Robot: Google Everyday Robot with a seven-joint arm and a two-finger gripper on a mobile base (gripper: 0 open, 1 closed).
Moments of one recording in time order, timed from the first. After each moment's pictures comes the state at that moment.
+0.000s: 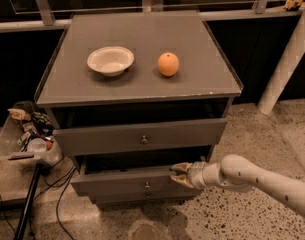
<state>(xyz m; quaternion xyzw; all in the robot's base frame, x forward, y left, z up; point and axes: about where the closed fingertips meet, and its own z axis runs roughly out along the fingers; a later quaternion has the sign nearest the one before) 0.557 -0.122 0.428 -0.56 0.71 0.19 0.38</state>
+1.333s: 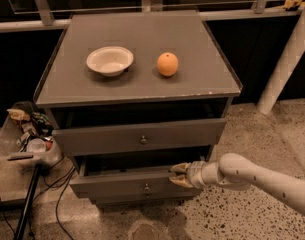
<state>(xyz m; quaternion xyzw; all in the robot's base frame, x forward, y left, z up) 0.558 -0.123 0.426 -0.56 0.71 0.19 0.38</state>
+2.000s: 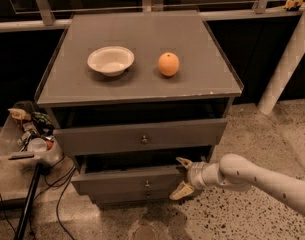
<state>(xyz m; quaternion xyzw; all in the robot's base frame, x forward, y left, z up) 0.558 -0.123 0.426 -0.56 0.71 0.19 0.38</state>
